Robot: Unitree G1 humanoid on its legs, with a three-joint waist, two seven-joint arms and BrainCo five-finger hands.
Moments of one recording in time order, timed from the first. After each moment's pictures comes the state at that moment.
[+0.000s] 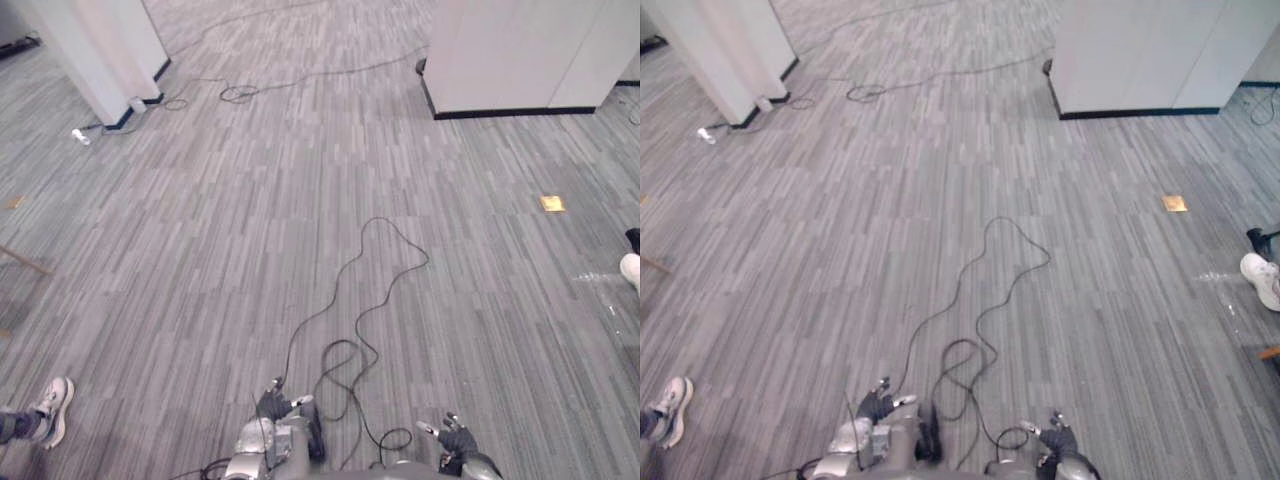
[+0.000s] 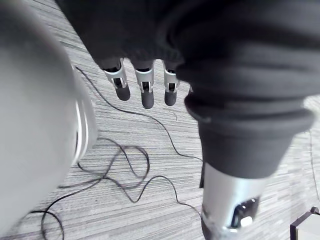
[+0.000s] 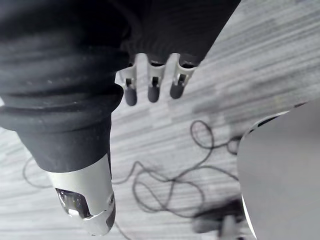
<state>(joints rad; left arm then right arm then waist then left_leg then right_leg) 0.01 -0.03 0.01 0.97 -0.01 -0.14 0.07 0.05 -0.06 -0.23 1.06 0.06 -0.08 -0.02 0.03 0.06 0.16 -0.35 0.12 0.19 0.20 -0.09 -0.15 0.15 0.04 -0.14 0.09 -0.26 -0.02</state>
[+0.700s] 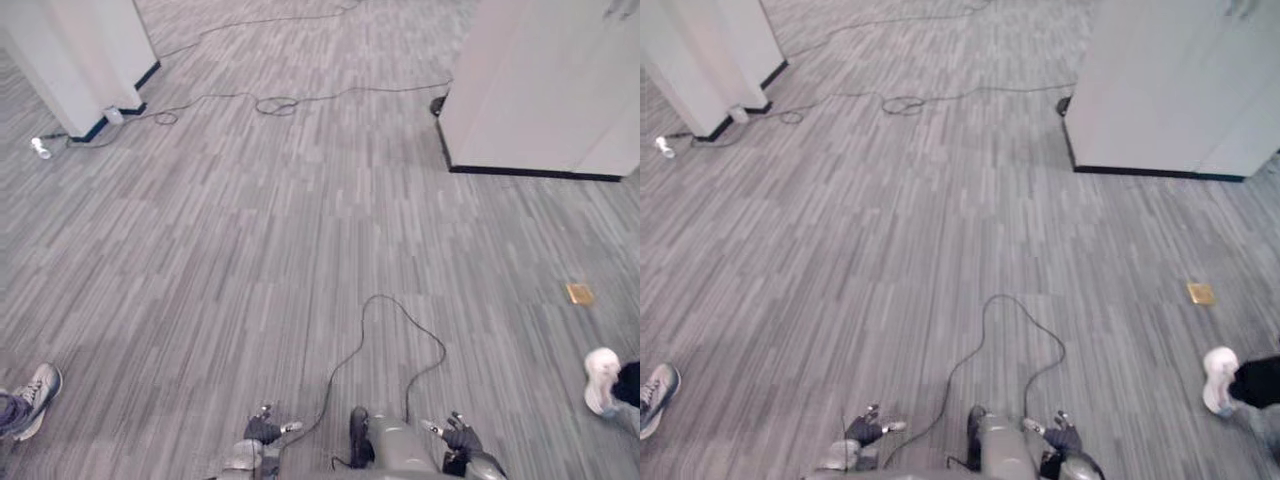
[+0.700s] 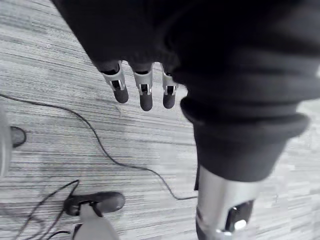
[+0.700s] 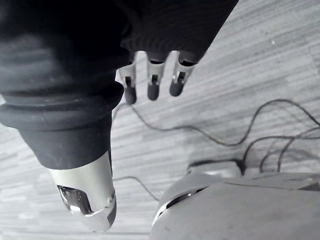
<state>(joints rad) 0.01 0.00 0.09 1.11 0.02 -0.12 0.07 0.04 -0.05 -0.31 1.06 0.03 -0.09 0.00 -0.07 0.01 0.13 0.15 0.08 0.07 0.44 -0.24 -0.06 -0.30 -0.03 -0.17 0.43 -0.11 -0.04</state>
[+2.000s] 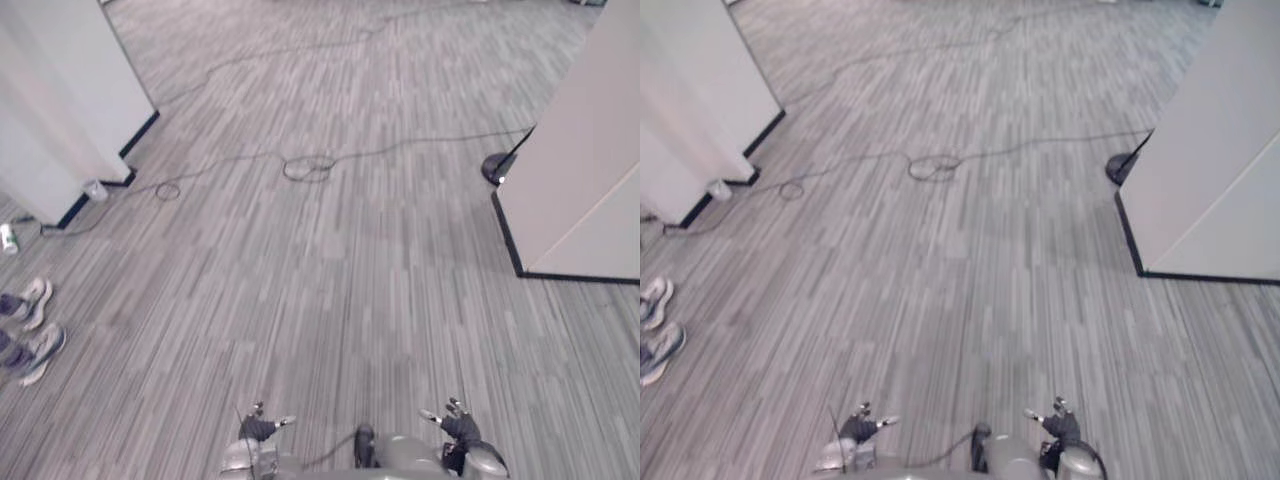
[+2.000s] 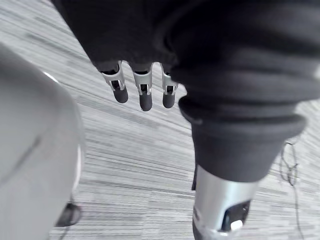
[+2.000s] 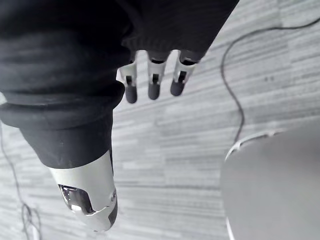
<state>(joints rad) 0.04 0.00 0.17 1.03 0.04 -0.11 0.07 0.04 -0.03 -0.26 1.03 0.02 -0.08 0.00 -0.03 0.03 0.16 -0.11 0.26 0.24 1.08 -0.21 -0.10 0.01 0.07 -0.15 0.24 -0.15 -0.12</state>
